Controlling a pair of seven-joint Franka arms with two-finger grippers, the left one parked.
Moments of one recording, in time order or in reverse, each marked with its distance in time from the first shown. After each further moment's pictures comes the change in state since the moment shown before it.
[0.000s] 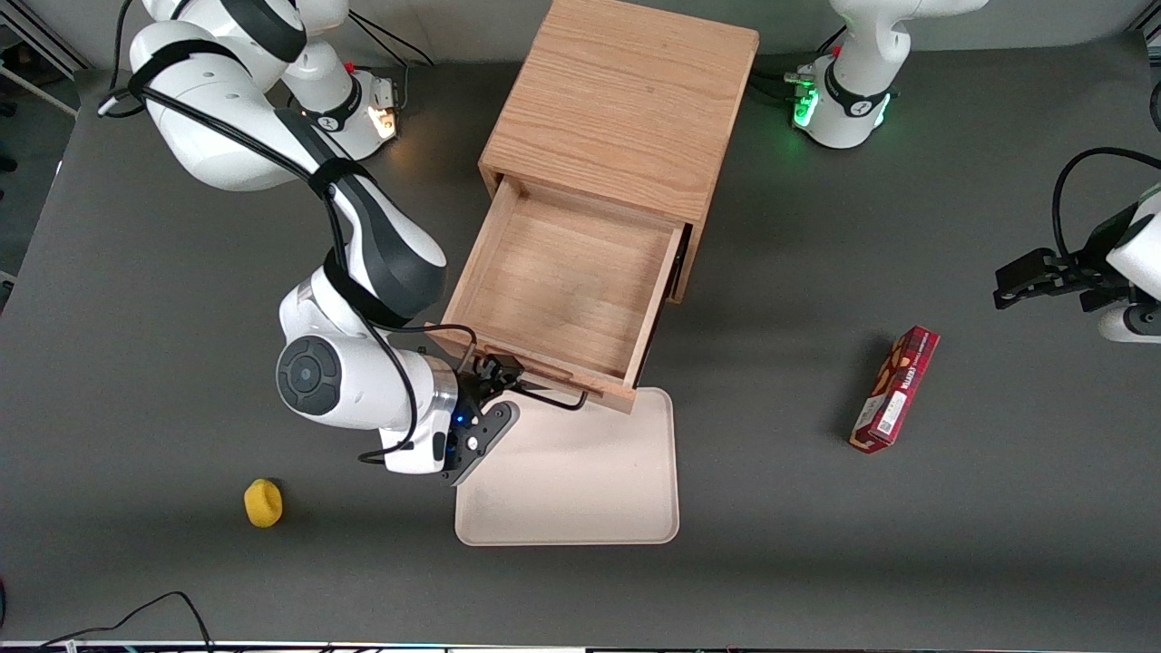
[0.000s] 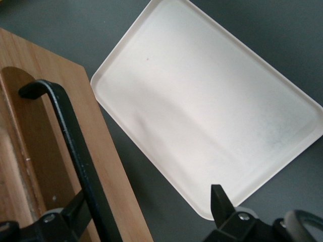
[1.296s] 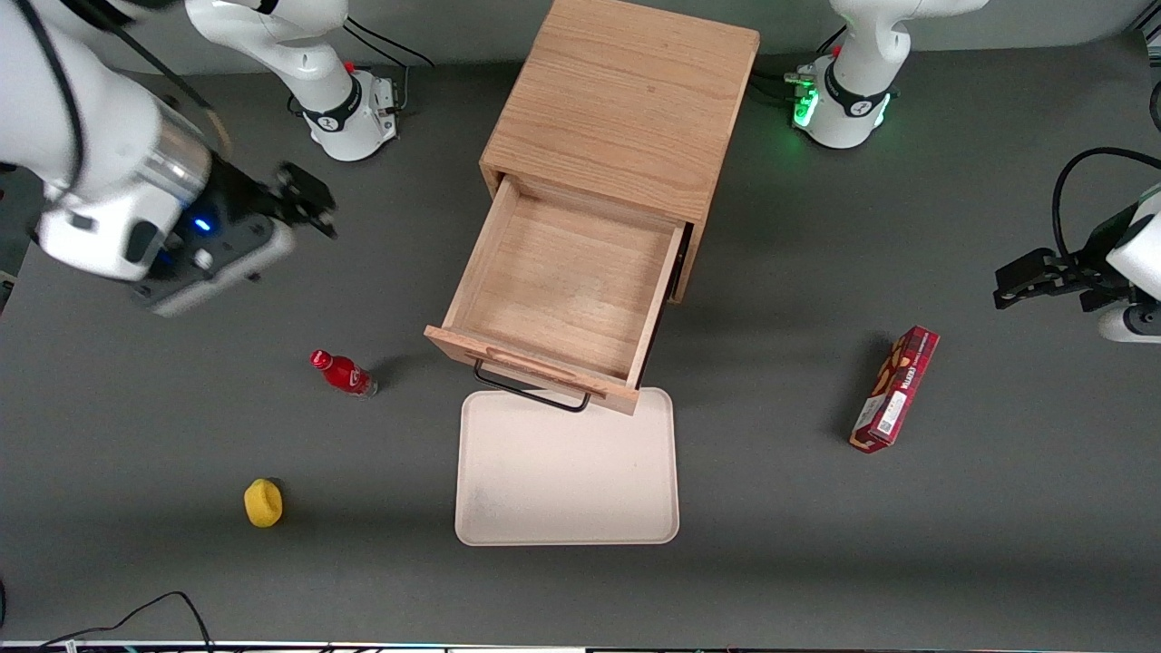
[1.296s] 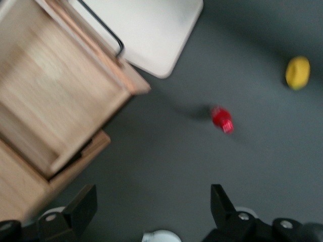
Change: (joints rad) arm -0.045 -0.510 -0.159 0.098 -0.002 -0.750 0.233
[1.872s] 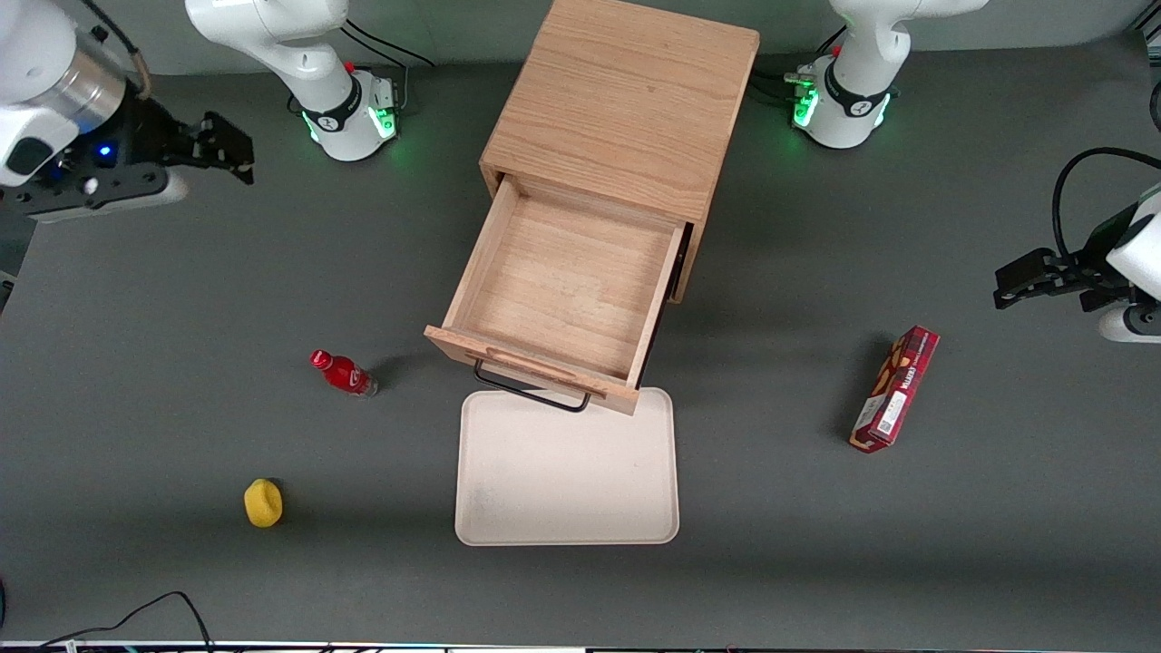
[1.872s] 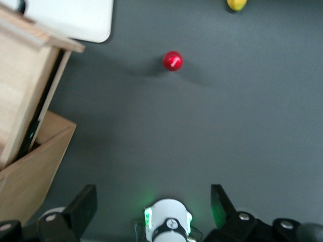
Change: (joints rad) arm 0.001 -0.388 -0.227 -0.584 0.030 0.193 0.112
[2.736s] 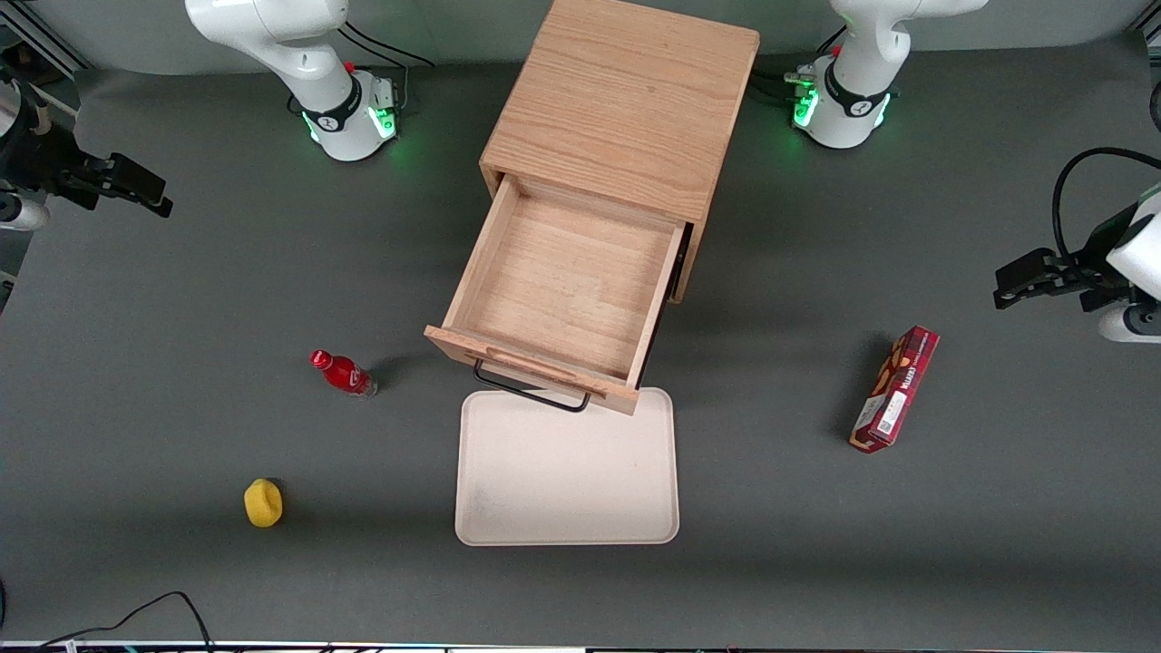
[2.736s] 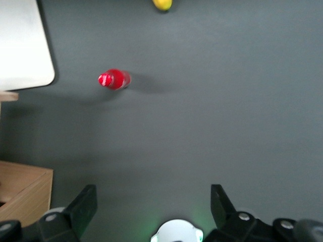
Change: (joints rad) arm -0.006 -0.136 -0.174 -0.225 -0.054 0.182 0.087
